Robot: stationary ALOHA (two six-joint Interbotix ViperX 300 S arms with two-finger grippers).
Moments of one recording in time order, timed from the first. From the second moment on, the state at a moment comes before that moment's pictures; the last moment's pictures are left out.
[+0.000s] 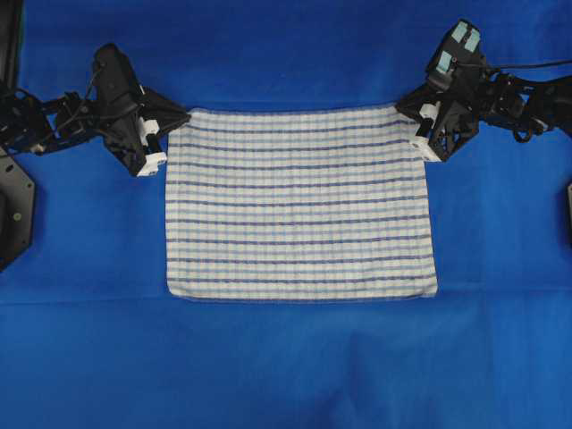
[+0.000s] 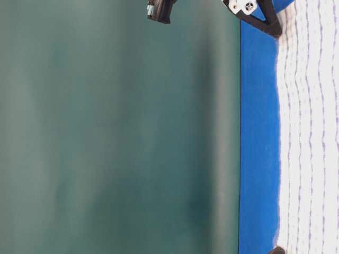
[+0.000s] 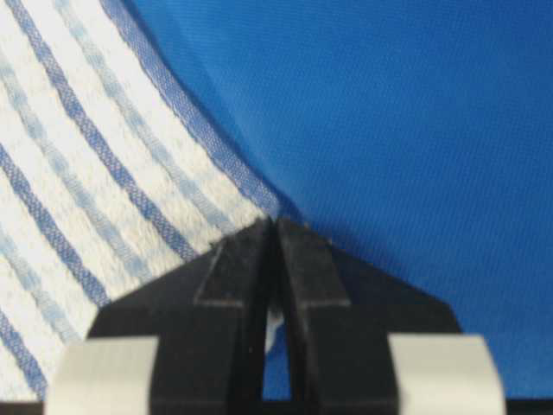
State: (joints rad) left arm 0.49 0.09 1.18 -0.03 -0.61 0.07; right arm -0.50 0.06 1.02 0.02 -0.30 0.05
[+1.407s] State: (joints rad) left arm 0.70 -0.55 0.91 -0.03 -0.35 0.23; right arm -0.71 -0.41 0.62 -0.06 0.28 -0.14
